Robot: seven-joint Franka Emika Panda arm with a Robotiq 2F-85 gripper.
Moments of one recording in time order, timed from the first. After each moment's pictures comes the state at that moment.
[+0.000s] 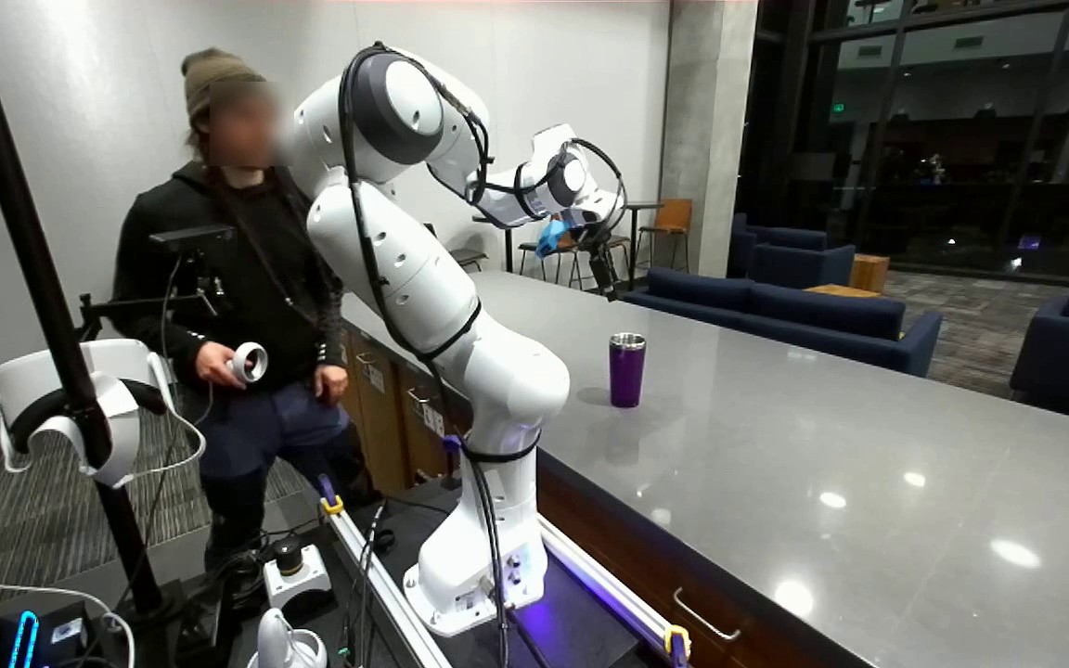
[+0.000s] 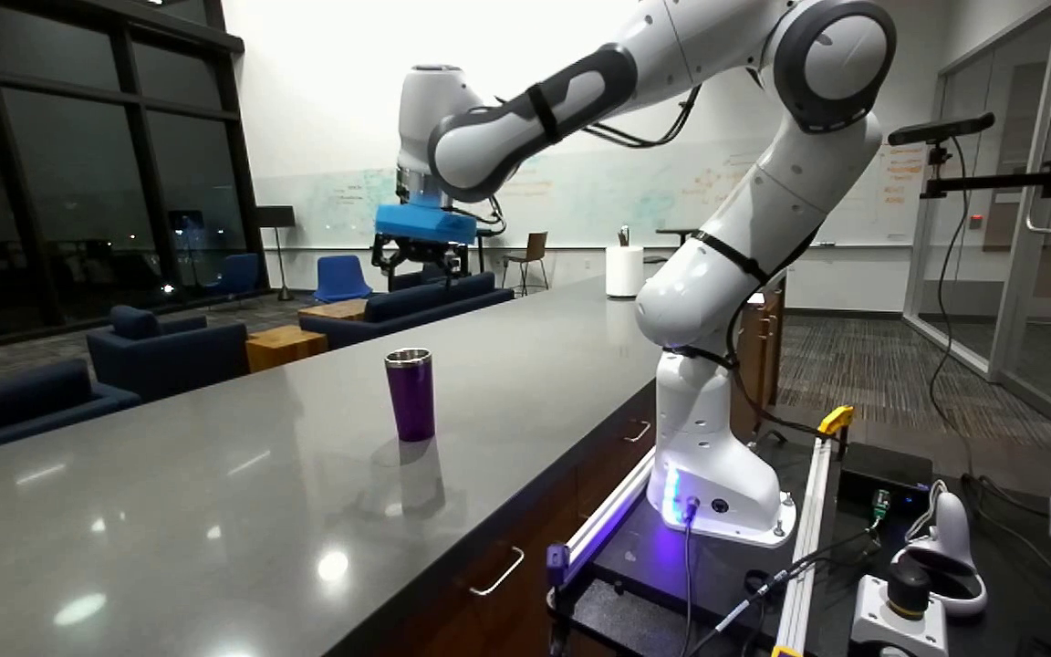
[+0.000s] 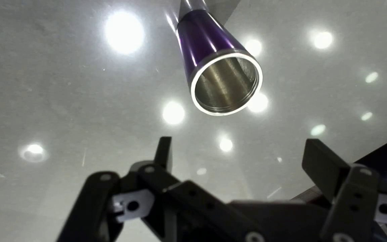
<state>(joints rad) -0.05 -0.67 0.49 -2.55 0.01 2.28 1.24</state>
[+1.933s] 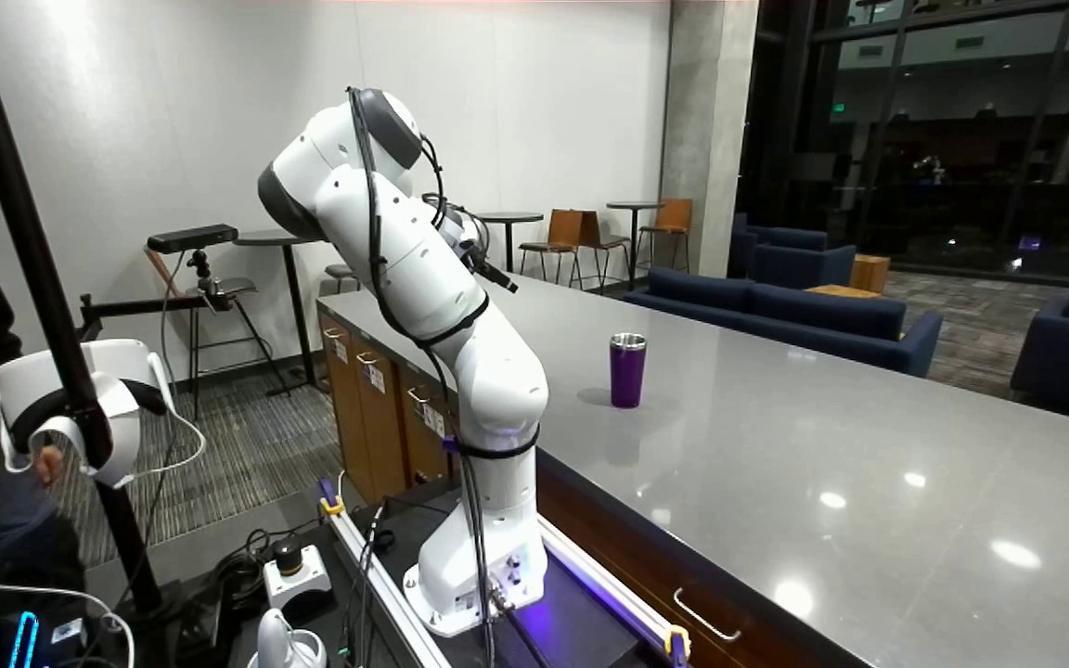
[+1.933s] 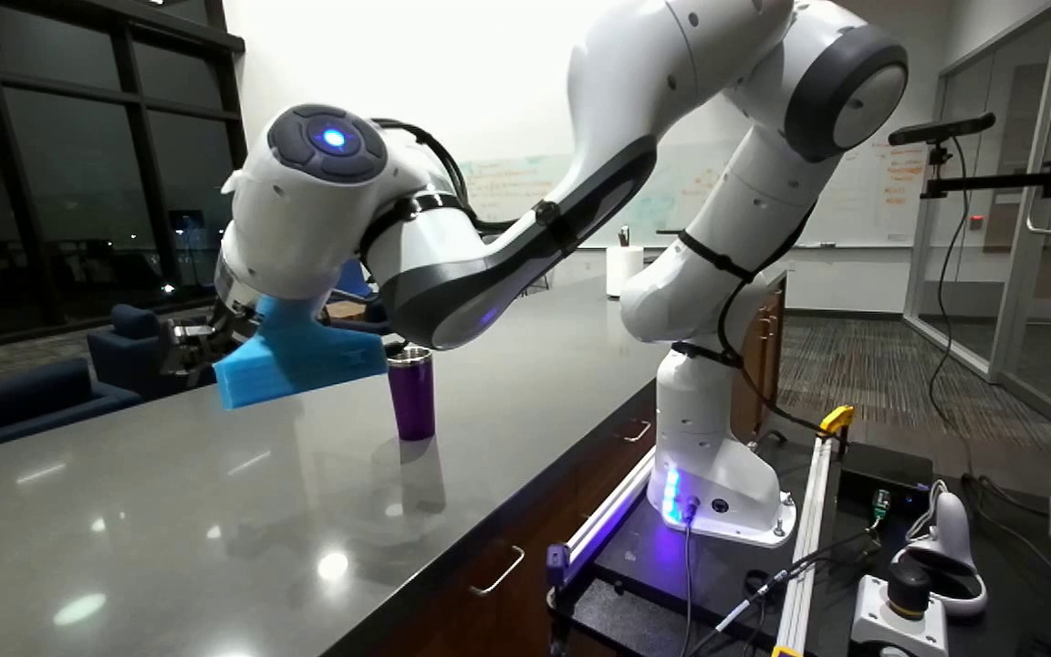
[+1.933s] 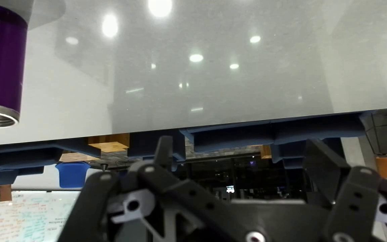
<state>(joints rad) -0.41 -0.61 1.43 -2.24 -0.44 2.50 1.62</state>
